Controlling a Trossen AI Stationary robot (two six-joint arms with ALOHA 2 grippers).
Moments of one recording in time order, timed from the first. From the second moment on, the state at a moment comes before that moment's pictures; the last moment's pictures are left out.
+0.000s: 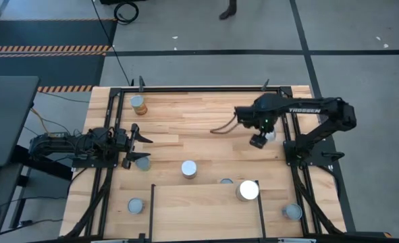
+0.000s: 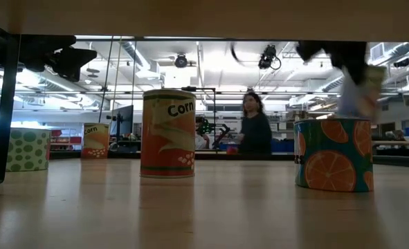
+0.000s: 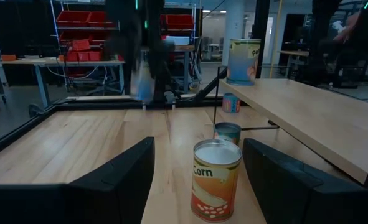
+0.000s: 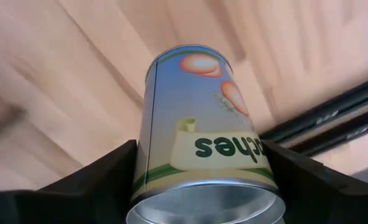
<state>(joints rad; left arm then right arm) 0.00 0.07 0.01 0.10 0.09 -0.01 -0.17 1.45 1.31 -1.56 -0.01 0.41</state>
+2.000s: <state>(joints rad) 0.00 0.07 0.01 0.10 0.09 -0.01 0.88 1.88 2.21 -1.45 0.01 1.25</state>
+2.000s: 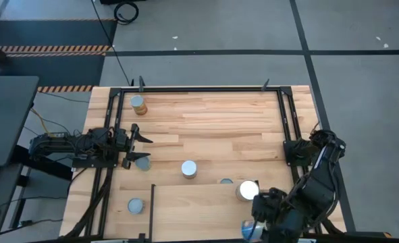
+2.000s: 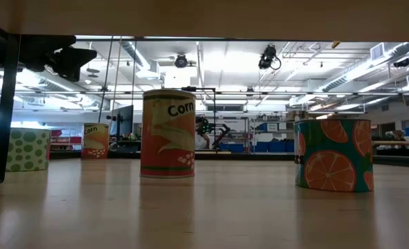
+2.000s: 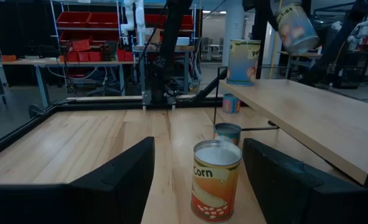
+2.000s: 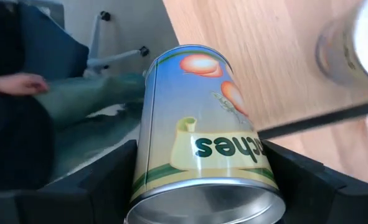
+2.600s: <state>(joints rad) 0.00 0.07 0.01 0.10 0.09 -0.01 0.89 1.88 2.05 -1.43 0.09 1.16</state>
